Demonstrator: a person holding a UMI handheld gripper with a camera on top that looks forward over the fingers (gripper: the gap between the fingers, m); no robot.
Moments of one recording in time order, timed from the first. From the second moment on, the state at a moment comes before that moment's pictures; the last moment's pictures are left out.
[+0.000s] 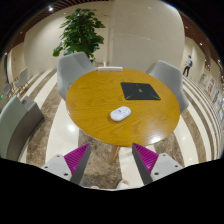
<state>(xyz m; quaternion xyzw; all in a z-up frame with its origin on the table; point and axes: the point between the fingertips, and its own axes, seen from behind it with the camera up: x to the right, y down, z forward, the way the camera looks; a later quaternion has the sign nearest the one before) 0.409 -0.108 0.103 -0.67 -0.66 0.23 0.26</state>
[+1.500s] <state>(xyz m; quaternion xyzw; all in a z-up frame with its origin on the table) 0.164 -0.085 -0.012 -0.63 -0.68 0.28 0.25</state>
